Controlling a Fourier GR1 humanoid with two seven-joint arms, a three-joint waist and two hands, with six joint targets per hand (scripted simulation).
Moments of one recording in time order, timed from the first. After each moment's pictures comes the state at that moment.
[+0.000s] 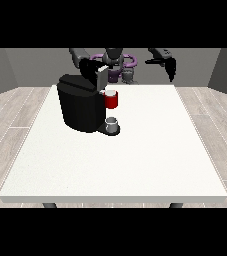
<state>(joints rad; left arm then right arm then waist) -0.26 0.10 0.17 -1.38 0.03 -0.20 -0.07 -0.73 -0.14 -0.08 -1.01 0.03 0.04 -0.03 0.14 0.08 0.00</state>
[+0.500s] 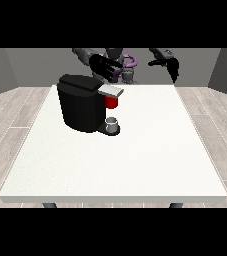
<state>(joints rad) -0.28 0.12 0.19 -1.34 0.04 -0.19 -0.07 -0.80 -0.08 0.01 -1.01 0.13 0.01 -0.03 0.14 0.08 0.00</state>
